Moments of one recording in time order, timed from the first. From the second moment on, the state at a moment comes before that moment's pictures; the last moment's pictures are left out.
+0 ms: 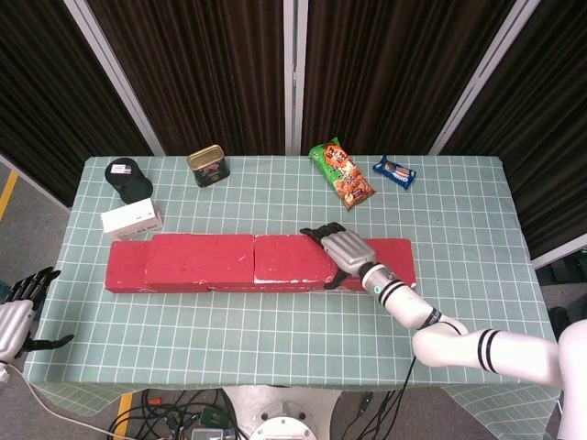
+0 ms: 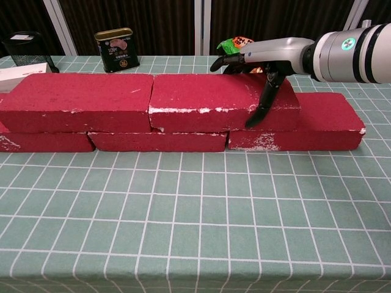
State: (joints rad) left arm -0.13 -1.03 0.02 -1.54 1.45 1.29 -0.31; right arm 1.03 -1.37 0.15 -1.57 -0.87 0.65 -0.16
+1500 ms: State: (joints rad) left arm -0.13 -1.03 0.01 -1.61 1.44 1.29 -0.23; right arm 0.74 -1.11 0.12 -1.71 -1.11 0.89 -0.03
